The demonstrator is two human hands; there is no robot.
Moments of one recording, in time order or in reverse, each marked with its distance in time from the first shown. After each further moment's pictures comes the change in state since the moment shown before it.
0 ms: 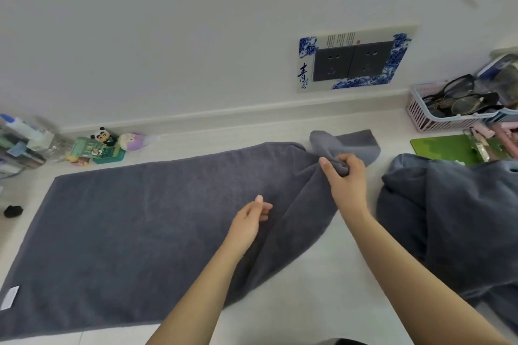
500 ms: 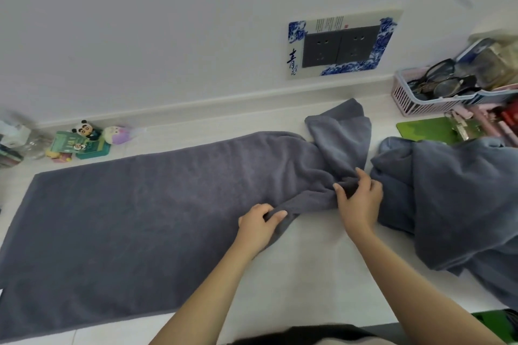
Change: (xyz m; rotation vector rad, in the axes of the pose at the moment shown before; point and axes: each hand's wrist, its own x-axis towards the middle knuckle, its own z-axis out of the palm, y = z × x) left_hand -0.005 -0.028 0.020 0.493 -0.059 0.171; right_hand -0.036 0.073 -0.017 -0.400 0.159 0.119
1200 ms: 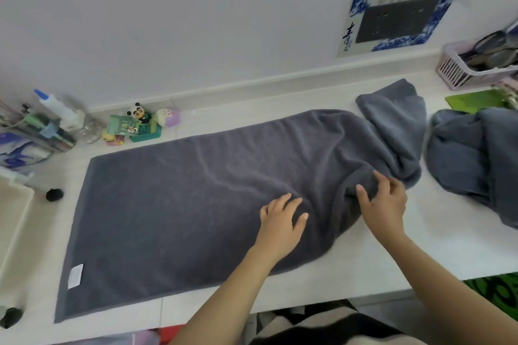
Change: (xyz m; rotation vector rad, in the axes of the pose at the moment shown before) left_hand -0.059 -0.102 -0.077 0.321 -0.101 0.267; right_hand -0.122 -0.033 0.051 -0.116 -0.063 -0.054
